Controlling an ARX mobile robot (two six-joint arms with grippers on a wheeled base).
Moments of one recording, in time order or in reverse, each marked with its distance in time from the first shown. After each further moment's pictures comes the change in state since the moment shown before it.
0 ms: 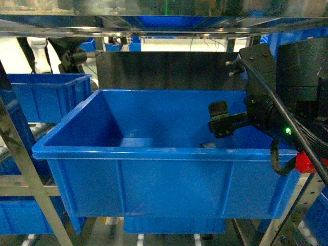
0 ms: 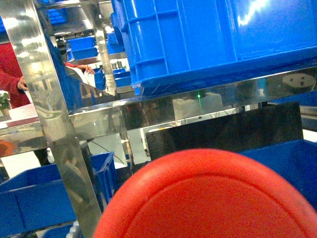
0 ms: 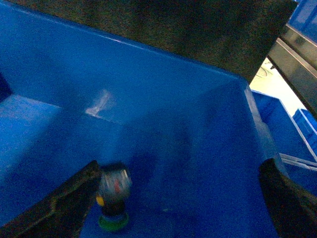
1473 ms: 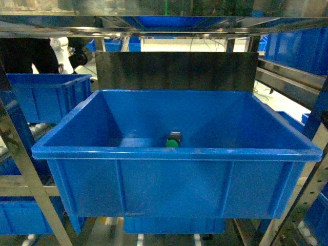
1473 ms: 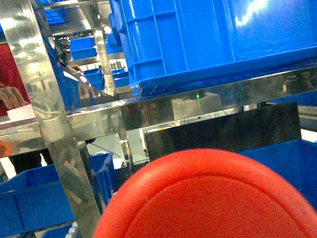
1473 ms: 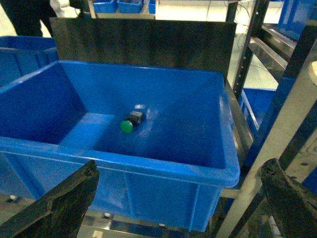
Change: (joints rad) left arm 0.000 0.000 0.000 0.000 0.000 0.000; right arm -0.065 -1.001 -0.710 -0.163 -0.179 0.202
